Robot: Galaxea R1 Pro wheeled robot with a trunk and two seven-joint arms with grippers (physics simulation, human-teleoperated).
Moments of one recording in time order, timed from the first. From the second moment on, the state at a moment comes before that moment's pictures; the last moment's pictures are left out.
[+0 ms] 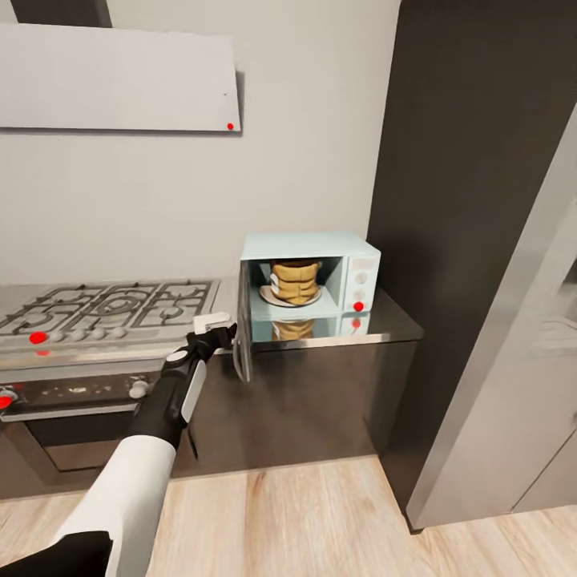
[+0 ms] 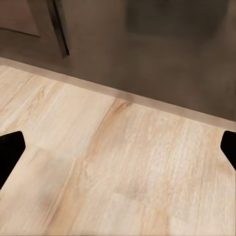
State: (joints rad) left arm -0.83 -0.14 0.12 -0.93 0.00 0.29 0.01; right arm 0.24 -0.06 0.24 -1.13 0.13 -0.31 0.17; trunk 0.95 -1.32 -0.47
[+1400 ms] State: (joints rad) left arm -0.82 -0.17 0.12 -0.94 0.01 0.29 0.02; right arm 0.22 -0.06 0.26 -1.09 0.11 -0.30 0.10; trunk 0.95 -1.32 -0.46
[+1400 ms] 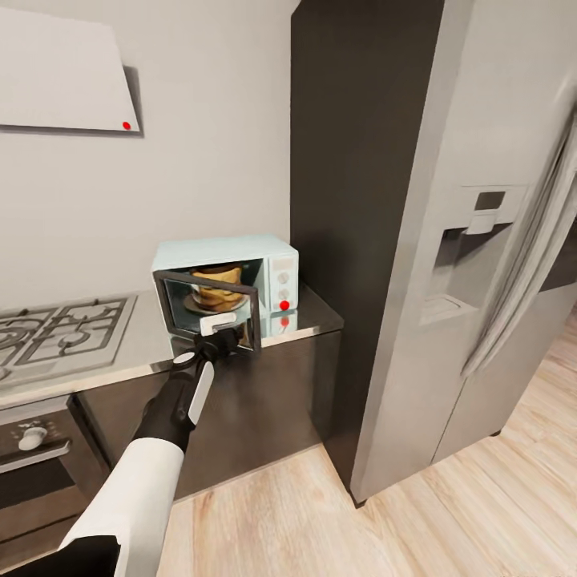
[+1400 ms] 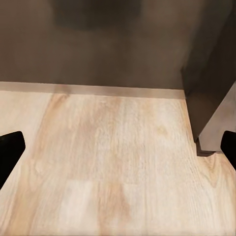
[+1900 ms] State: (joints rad) left arm -0.82 -0.17 0.12 -0.94 0.01 0.29 0.02; right arm 0.22 -0.06 0.26 -1.06 0.11 -0.31 0.10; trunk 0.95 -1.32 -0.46
